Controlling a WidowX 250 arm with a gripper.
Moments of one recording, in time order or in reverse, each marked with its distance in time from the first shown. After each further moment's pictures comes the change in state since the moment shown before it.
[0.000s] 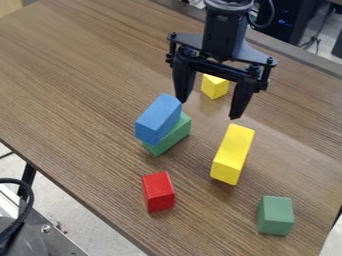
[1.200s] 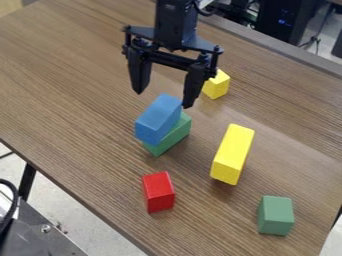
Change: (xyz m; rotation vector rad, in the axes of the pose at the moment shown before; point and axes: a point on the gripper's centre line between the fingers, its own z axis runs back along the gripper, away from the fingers) arm -0.002 0.054 -0.004 0.011 0.114 0.028
